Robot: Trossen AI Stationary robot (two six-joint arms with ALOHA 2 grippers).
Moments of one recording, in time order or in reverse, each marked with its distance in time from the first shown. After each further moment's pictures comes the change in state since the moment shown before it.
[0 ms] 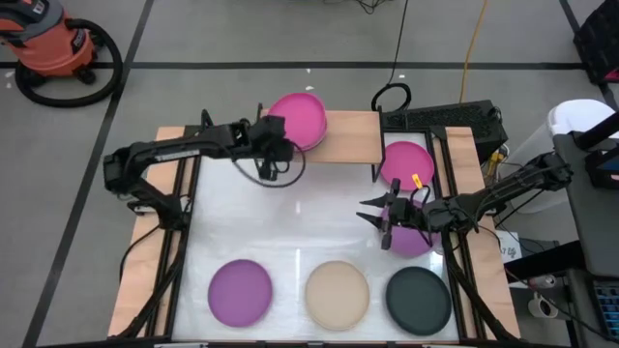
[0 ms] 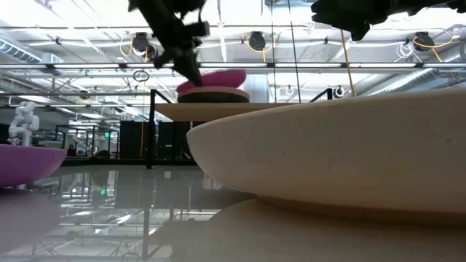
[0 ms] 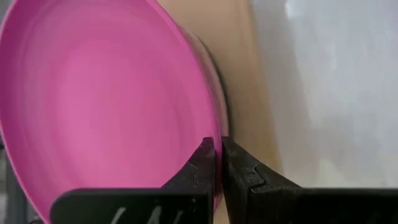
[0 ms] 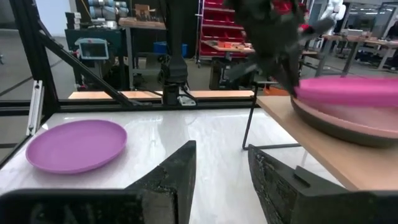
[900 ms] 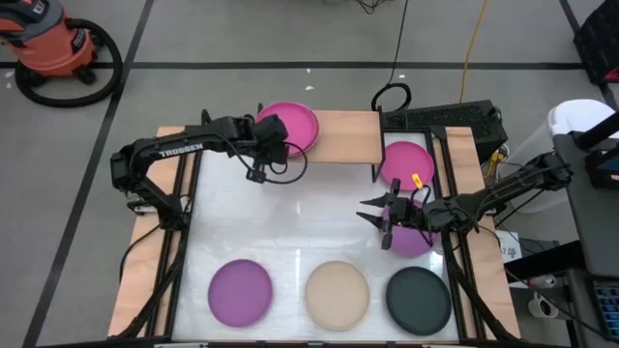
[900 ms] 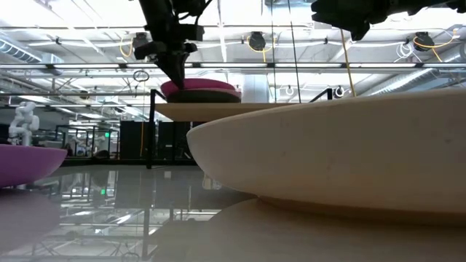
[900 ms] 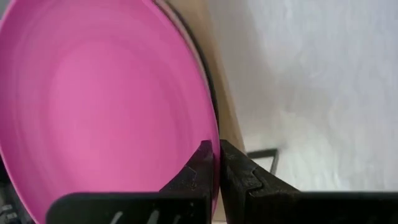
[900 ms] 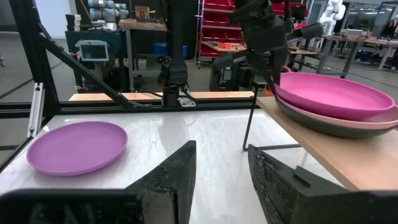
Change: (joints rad) left arm 0.006 0.057 0.153 -0.359 0.002 -0.003; right arm 0.000 0.000 0.000 0.003 0.001 0.004
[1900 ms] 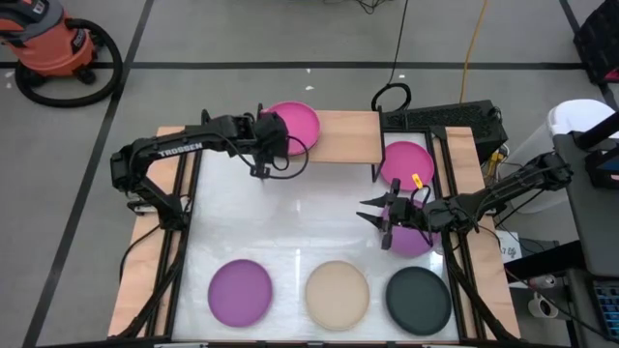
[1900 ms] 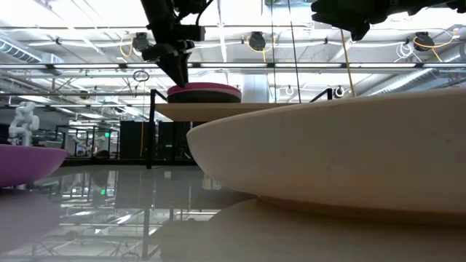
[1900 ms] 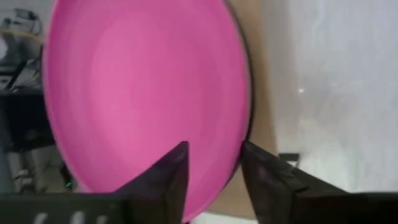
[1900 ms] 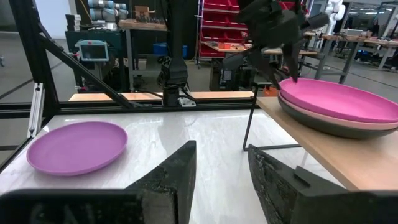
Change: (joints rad) left arm 0.001 -0.002 0.017 0.029 -0.107 -0.093; right arm 0.000 0.000 0.000 0.000 0.001 0.000
